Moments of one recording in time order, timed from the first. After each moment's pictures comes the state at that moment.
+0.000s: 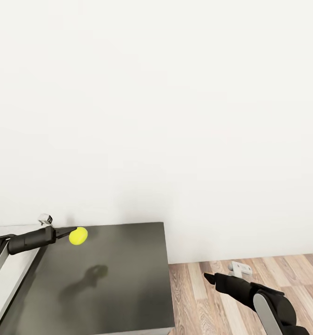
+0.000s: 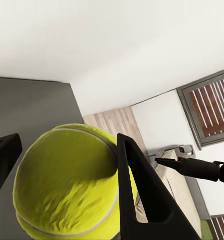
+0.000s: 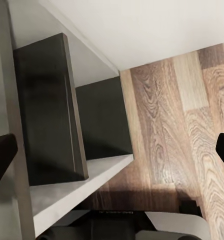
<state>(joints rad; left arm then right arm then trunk) -0.78 0.46 0.30 -0.54 0.01 0.65 -1.57 -0.10 -0.11 -0.03 -1.58 -0.46 0.88 -0.02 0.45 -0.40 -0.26</state>
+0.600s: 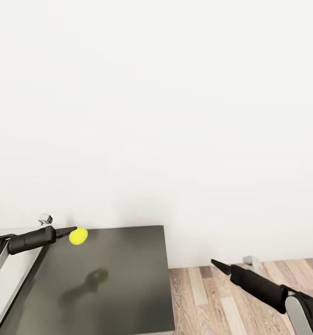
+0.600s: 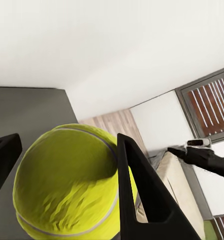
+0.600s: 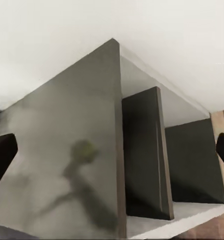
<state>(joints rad) -0.78 0.46 0.30 -0.54 0.02 0.64 -1.57 -0.08 -0.11 -0.30 -1.60 -0.47 0.89 0.54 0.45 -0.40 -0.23</state>
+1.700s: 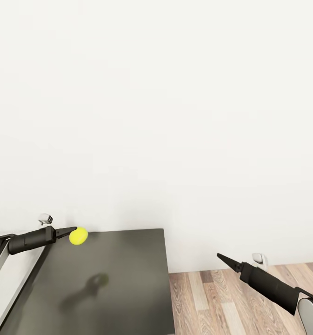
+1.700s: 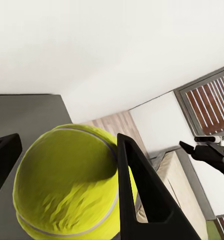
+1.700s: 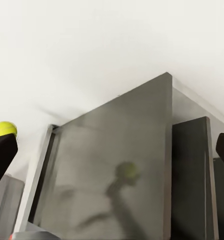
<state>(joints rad) -0.78 0.46 0.30 -0.55 0.02 0.64 -1.57 -0.08 -0.11 -0.40 -1.60 -0.47 0.88 0.81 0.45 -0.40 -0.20</state>
